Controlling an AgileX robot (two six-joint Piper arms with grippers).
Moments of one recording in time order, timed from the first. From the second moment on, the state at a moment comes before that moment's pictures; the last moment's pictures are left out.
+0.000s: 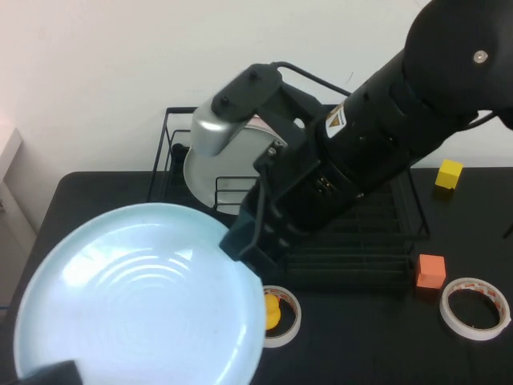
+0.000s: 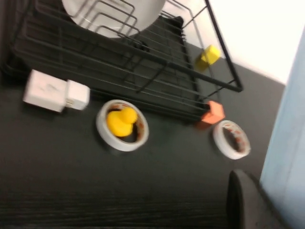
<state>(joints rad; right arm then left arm) 0.76 1.68 -1.60 0.48 1.05 -0.50 -0.17 0.31 -0.45 -0.61 0.76 -0.10</state>
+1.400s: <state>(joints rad) 0.53 1.42 -1.90 0.62 1.30 -0.80 -0.17 0.47 -0.50 -0.59 0.30 1.21</state>
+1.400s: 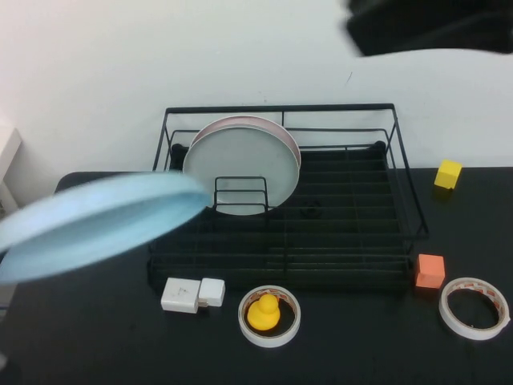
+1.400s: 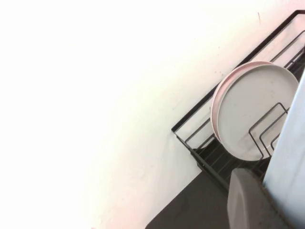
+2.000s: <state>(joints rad) 0.53 1.09 -1.42 0.23 1.30 -0.71 -0.17 1.29 -1.05 -1.10 0.45 1.91</state>
